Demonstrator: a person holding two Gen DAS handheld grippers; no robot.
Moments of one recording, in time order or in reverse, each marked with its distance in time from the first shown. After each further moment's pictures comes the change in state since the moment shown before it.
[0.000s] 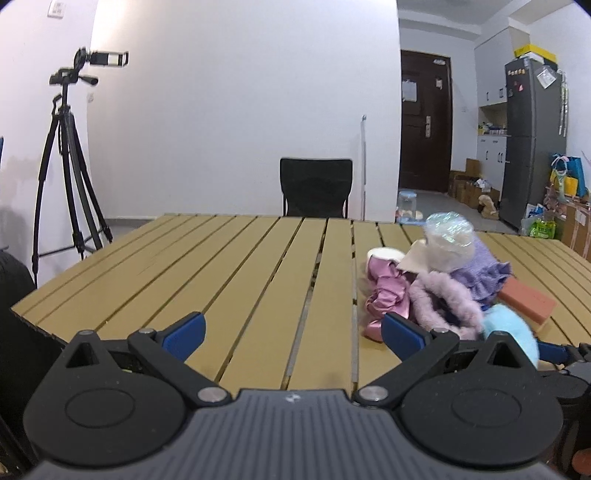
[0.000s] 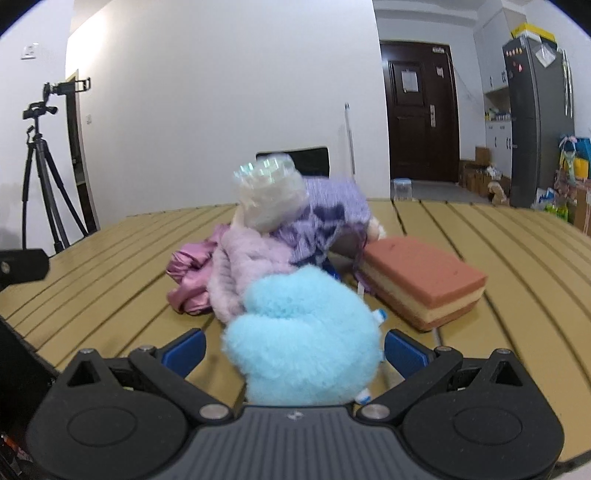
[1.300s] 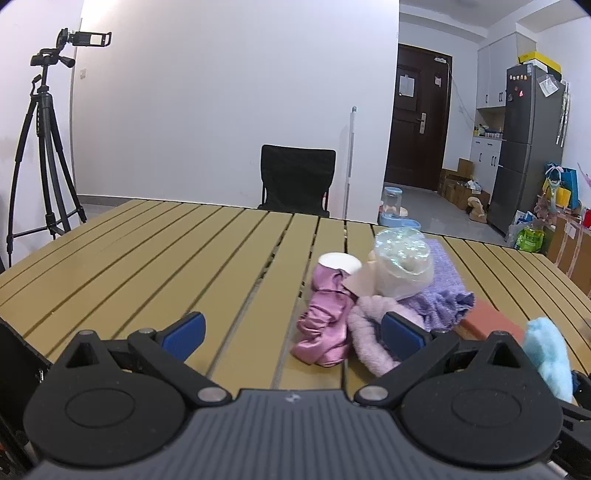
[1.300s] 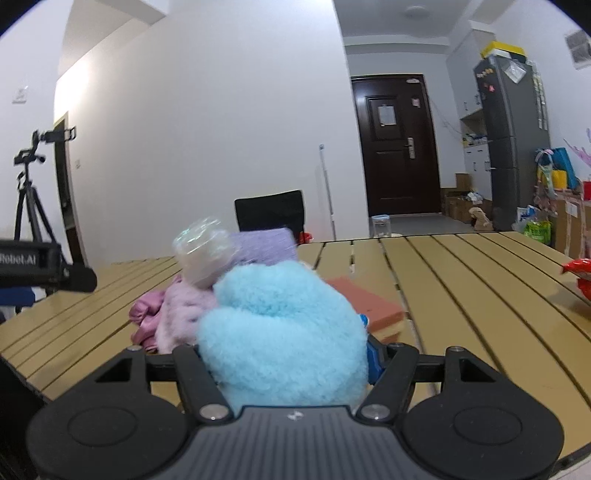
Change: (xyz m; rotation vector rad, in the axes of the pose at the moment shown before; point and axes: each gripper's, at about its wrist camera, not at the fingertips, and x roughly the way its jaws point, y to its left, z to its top) left arm 0.025 -0.059 0.025 -0.062 0.043 -0.050; right arm -0.059 -0.066 -0.001 0.056 -0.168 -0.031
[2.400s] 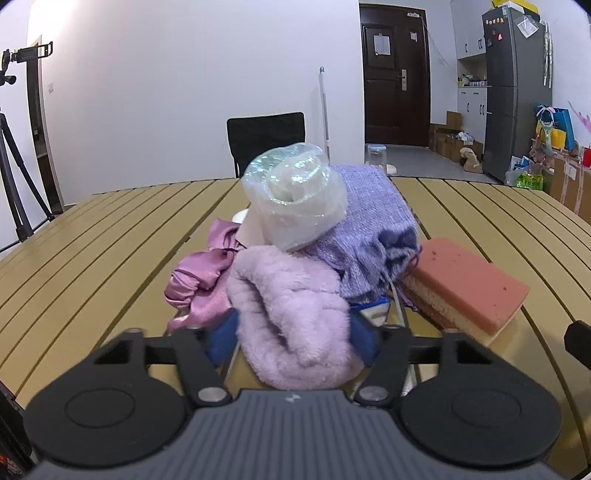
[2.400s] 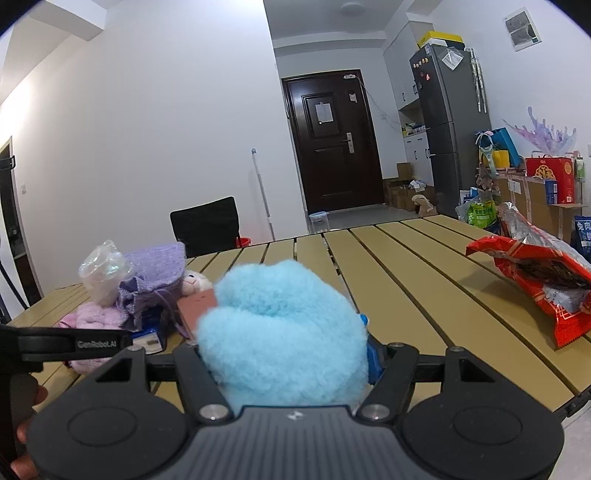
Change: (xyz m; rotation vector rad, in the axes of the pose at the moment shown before) left arm 0.070 -0.105 -0.038 0.138 0.077 0.022; right arm -0.009 -0.065 -0.003 0.096 -0.001 -0.159
